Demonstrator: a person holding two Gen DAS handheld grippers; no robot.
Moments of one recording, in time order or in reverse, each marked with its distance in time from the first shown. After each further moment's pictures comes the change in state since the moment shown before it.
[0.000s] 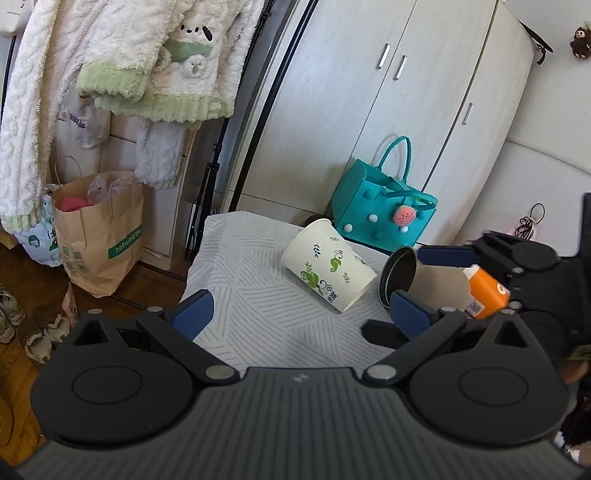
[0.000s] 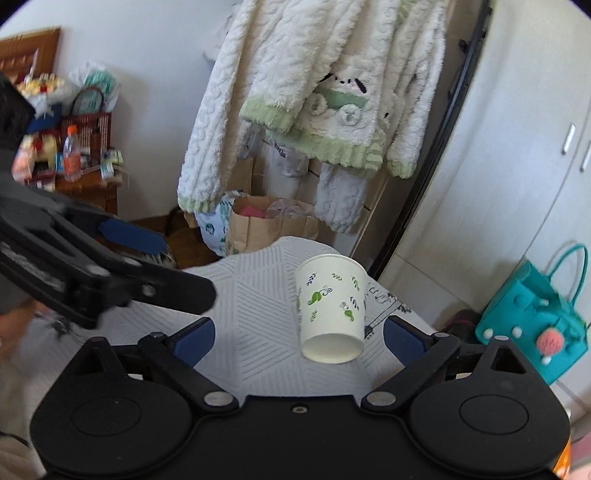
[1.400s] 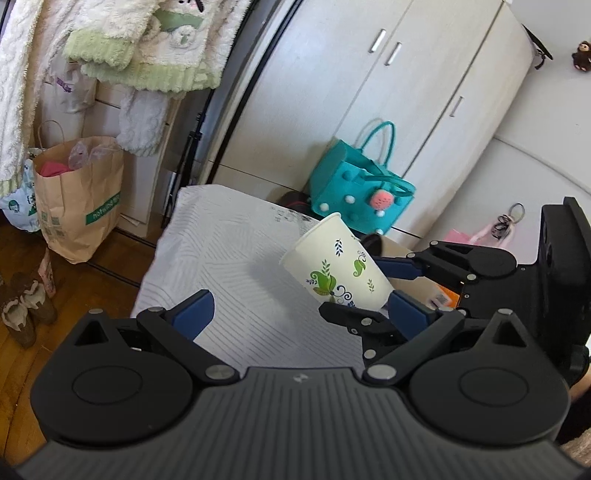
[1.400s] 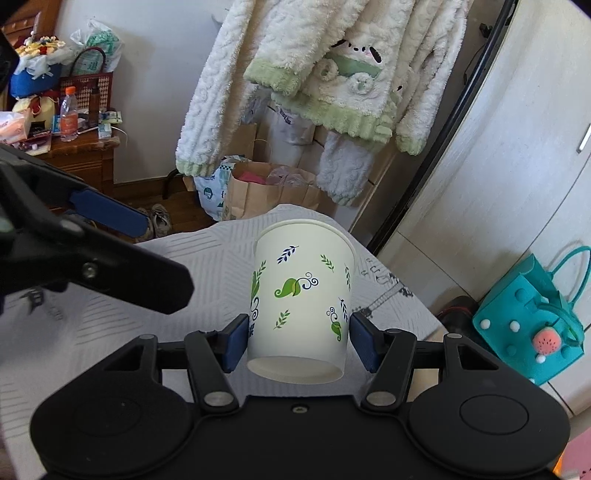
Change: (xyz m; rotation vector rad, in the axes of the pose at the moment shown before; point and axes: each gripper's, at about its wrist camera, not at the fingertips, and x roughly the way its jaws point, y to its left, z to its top) left arm -0.008 -0.015 0.003 -0.074 0.096 -0.083; right arm 0.003 0.002 0.002 -0.023 0.096 0.007
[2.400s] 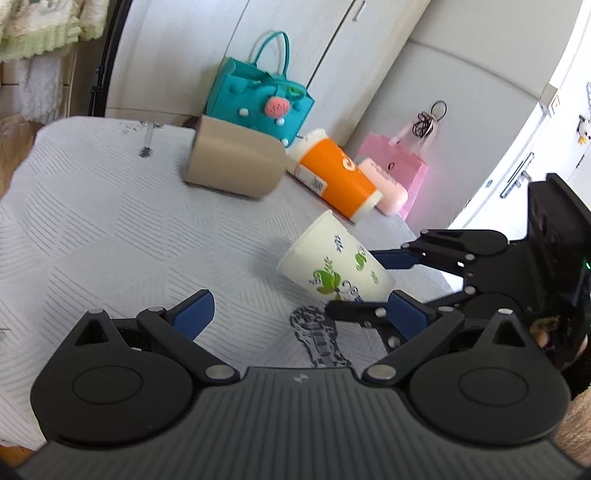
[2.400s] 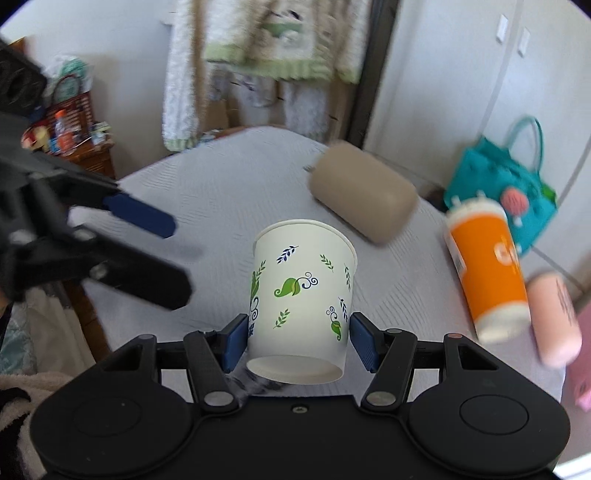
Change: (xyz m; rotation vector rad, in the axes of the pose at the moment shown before) left arm 0.013 -0.128 -0.071 0.163 0.247 -0.173; right arm -0.112 -0.038 -0.136 0.282 0.114 0.027
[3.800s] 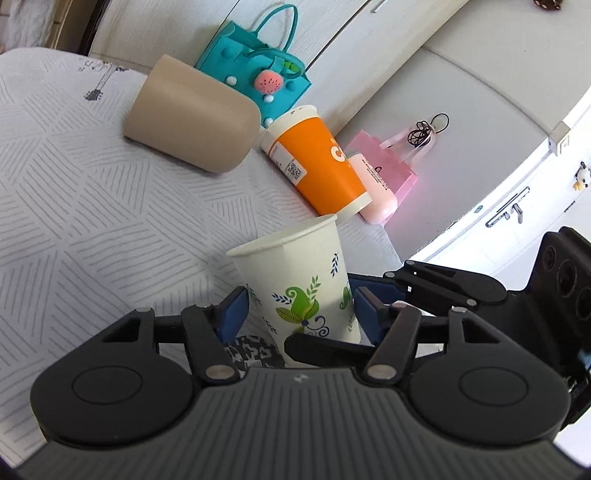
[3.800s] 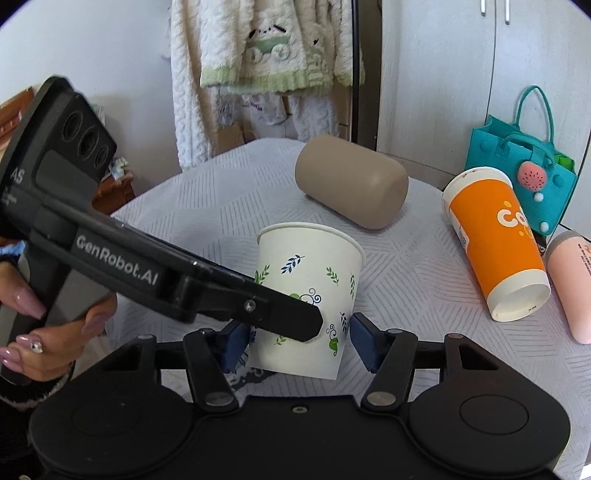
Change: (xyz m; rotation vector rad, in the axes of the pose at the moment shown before) left arm 0.081 -0.003 0.004 -0.164 0.019 -0.116; right arm -0.001 -0.038 -0.027 0.082 -0.092 0.155
